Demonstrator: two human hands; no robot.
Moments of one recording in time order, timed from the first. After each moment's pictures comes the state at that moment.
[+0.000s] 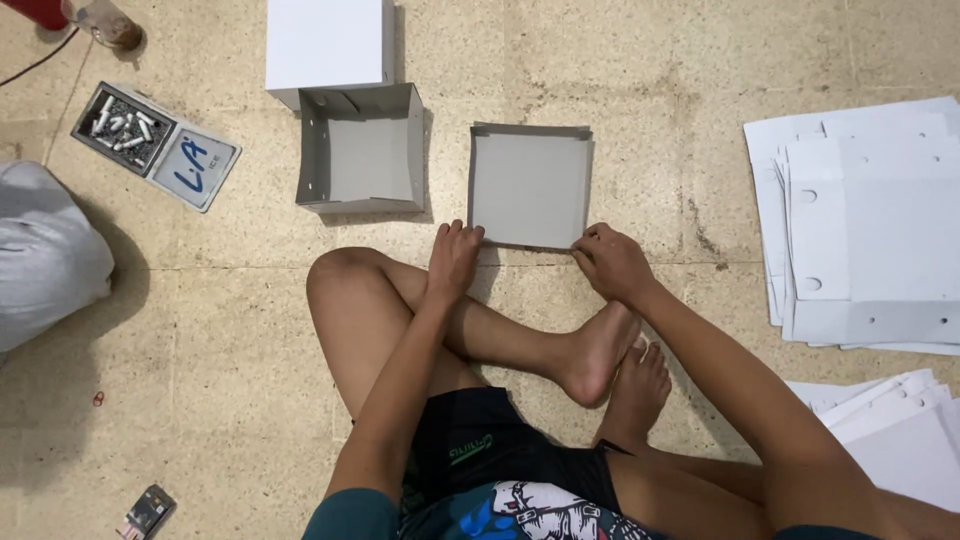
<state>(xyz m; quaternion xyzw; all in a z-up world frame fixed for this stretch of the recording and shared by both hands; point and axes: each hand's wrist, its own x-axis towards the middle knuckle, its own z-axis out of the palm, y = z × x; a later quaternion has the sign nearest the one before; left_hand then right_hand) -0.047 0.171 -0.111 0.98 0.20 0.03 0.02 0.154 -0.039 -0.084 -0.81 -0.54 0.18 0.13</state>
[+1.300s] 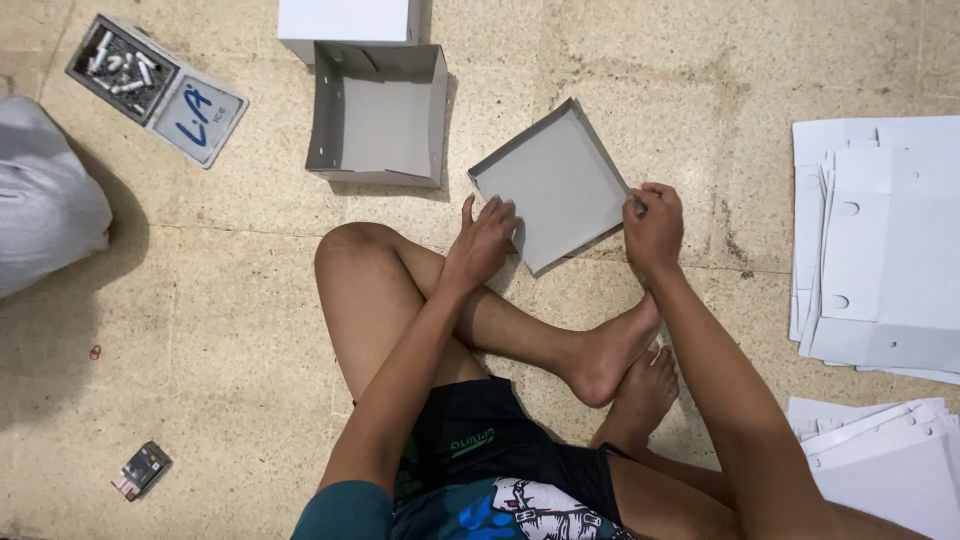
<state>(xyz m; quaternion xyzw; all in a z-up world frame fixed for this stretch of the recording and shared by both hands) -0.045 0.164 -0.129 0.98 0.18 0.00 0.09 0.182 -0.008 -0.107 -0.90 -0.34 0.12 0.25</state>
